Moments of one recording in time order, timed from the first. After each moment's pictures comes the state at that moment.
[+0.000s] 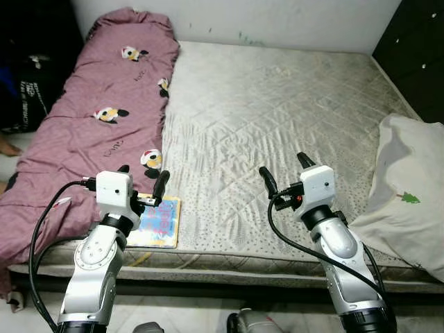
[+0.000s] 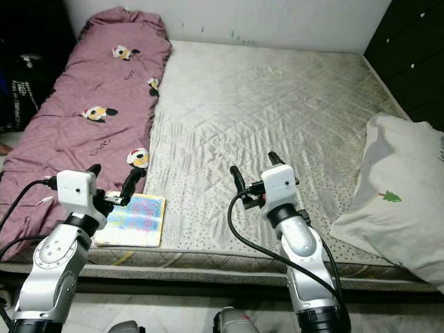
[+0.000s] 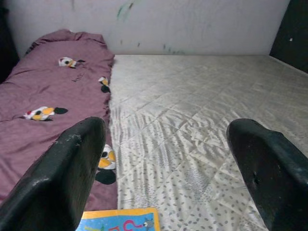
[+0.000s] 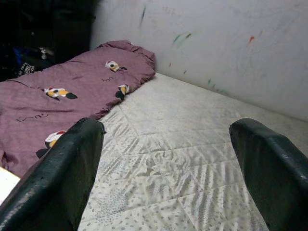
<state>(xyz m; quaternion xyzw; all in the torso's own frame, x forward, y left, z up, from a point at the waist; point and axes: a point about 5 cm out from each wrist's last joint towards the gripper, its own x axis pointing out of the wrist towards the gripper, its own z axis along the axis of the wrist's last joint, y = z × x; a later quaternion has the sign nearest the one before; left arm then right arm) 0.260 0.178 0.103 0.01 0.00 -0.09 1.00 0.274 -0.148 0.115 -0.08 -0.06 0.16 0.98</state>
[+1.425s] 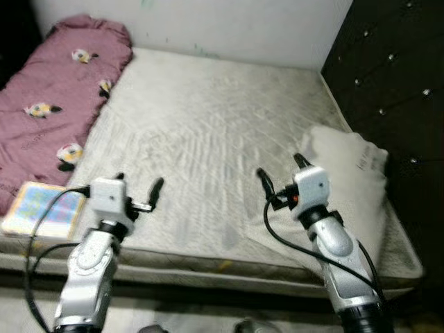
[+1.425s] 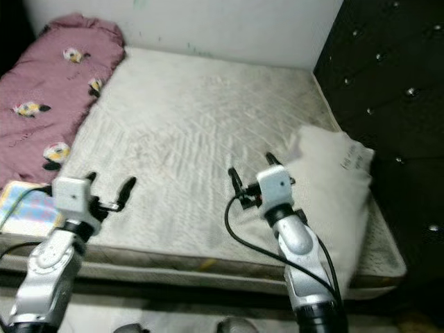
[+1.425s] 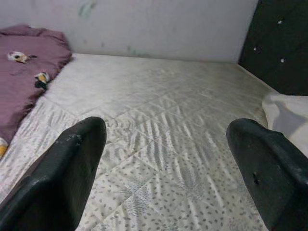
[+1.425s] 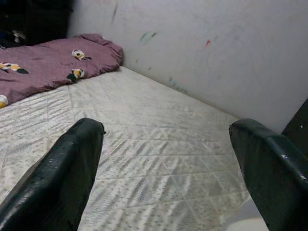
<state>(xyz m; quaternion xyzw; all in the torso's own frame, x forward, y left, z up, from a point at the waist) 0.256 0.187 0.092 0.00 0.01 -0.09 1.00 0.281 -0.145 0.114 -0.10 -0.07 0.16 0.98</state>
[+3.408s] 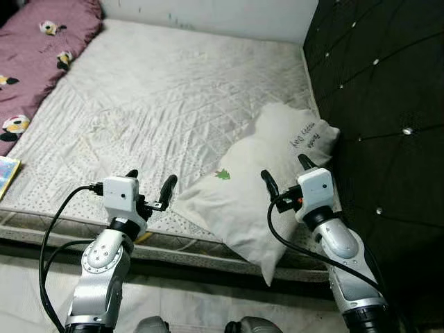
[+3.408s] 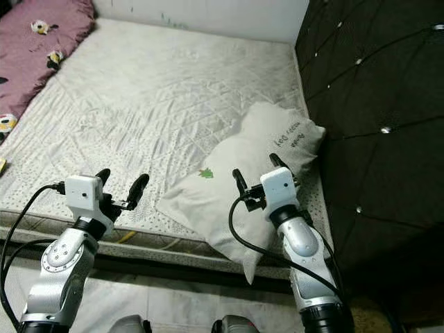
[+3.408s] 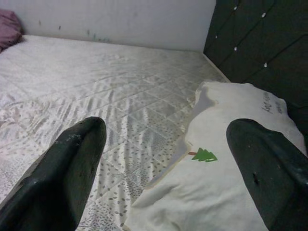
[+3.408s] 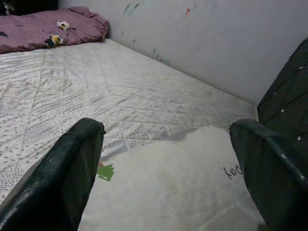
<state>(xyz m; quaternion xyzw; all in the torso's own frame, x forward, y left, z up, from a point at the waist) 0.258 0.167 0.094 -0.02 0.00 -0.11 0.99 0.276 -0.154 0.107 -0.12 -0.05 0.16 0.98</state>
